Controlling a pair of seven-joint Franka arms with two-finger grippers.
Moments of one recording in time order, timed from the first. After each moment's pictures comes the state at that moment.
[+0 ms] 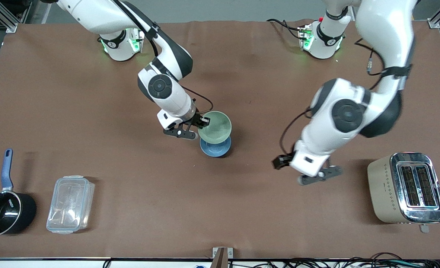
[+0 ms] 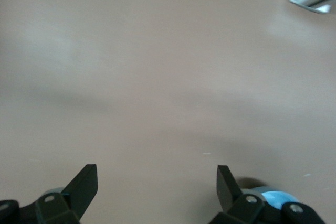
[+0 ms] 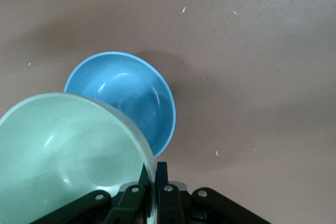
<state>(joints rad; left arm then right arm) -0.11 0.54 -0.34 -1.33 0.13 1.93 -0.67 0.25 0.50 0.47 -1.83 -0.05 2.38 0.94</state>
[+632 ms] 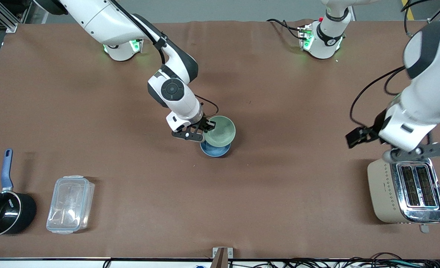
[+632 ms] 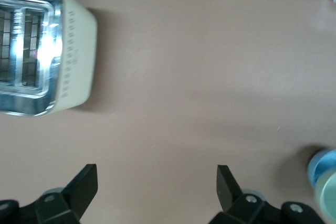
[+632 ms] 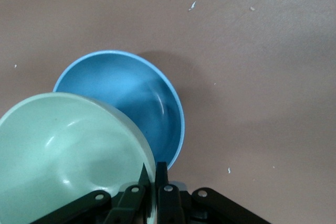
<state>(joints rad) 0.08 0.29 -0.34 -1.32 0.13 1.63 -0.33 0.28 0.57 0.46 -1.82 -0.15 2.44 1.01</state>
